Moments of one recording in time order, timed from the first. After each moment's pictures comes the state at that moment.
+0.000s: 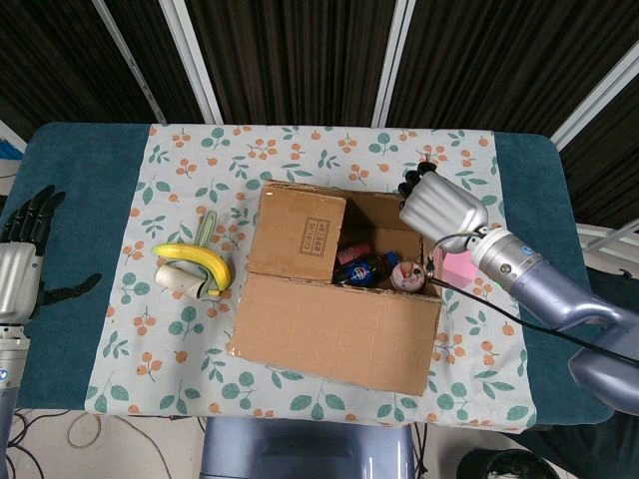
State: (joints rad) left arm -0.30 -0.99 -0.24 -1.95 1.29 1.43 0.07; right arm 1.11 -0.65 0.19 -1.82 -1.26 0.56 -0.66
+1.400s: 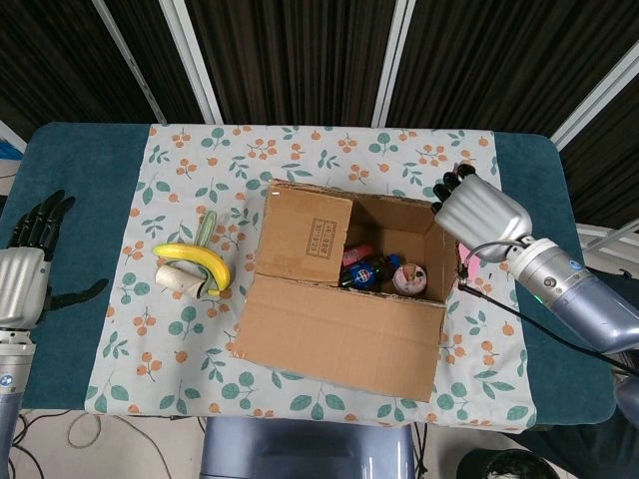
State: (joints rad) left arm -0.30 -0.99 -0.23 -1.97 1.32 1.44 0.08; right arm 1.02 -0.49 0.20 -1.92 -1.29 0.57 -0.60
